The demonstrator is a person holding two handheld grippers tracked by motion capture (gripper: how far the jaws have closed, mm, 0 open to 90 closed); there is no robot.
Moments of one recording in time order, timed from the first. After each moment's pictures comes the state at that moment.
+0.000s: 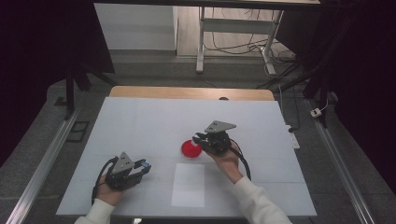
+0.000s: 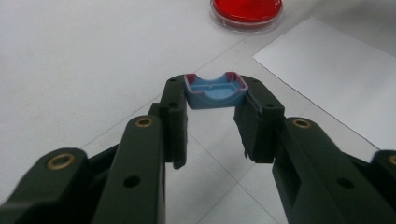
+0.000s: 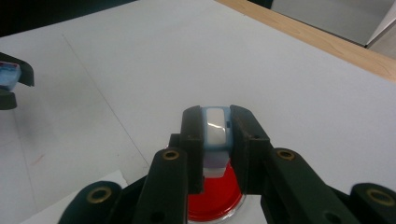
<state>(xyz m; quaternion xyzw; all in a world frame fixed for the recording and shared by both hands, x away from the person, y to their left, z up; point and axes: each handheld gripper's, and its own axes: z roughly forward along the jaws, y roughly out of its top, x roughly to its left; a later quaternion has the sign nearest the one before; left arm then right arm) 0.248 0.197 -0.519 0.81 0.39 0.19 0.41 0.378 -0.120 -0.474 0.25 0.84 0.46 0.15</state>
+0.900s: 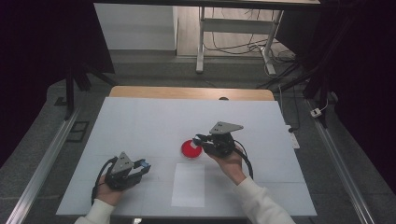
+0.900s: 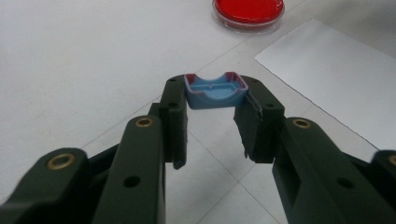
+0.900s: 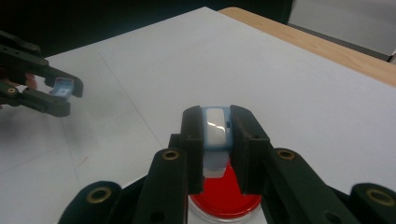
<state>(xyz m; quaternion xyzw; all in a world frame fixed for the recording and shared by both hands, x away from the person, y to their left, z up) 0.247 0.198 -0.519 0.80 0.39 0.19 0.41 0.364 -0.130 -0.461 0.24 0.82 0.50 0.12</state>
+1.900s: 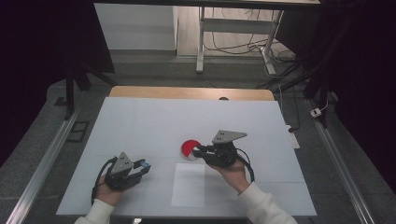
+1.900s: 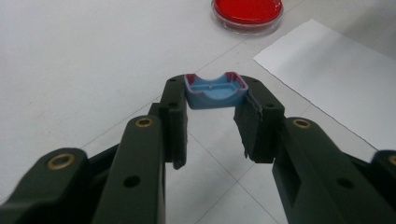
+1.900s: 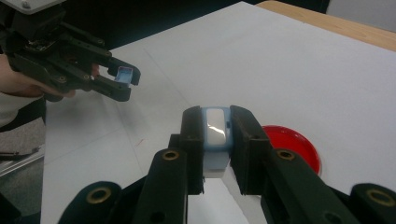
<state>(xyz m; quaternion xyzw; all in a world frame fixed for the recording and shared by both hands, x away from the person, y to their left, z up) 0.247 0.198 -0.518 0.80 0.39 0.19 0.41 0.335 -0.137 -0.459 0.22 0.83 0.51 0.06</state>
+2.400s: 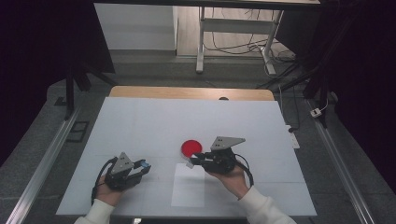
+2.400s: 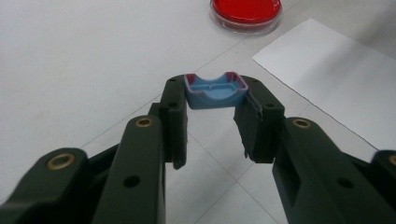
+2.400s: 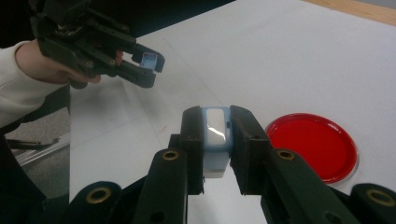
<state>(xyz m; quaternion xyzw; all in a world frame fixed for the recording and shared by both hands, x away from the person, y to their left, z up) 0.247 0.198 -0.519 0.80 0.39 0.19 0.41 0.321 -0.136 -0.467 0.21 0.83 0.51 0.03</state>
